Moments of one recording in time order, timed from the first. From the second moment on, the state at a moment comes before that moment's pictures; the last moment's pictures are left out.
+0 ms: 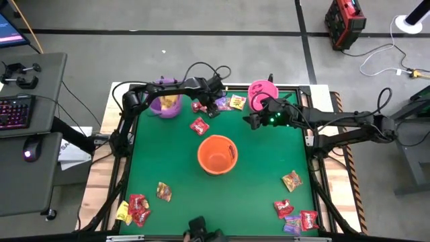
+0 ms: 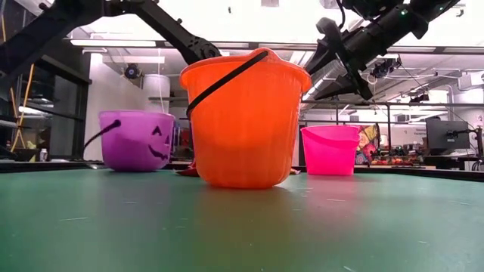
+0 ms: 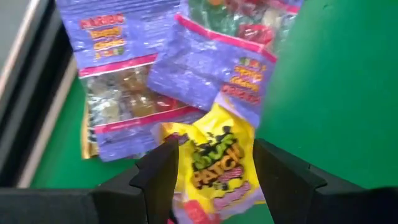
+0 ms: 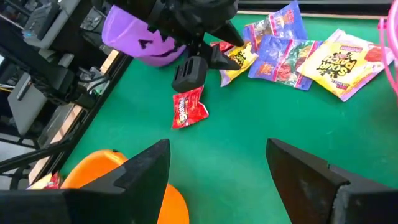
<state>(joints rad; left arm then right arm) 0.51 2.15 1.63 -0.70 -0.08 0.12 -0.25 1.11 0.72 -0.17 0.12 0.81</state>
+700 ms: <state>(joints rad) 0.51 2.15 1.63 -0.71 -0.08 0.15 -0.25 1.11 0.72 -0.17 0.15 0.83</state>
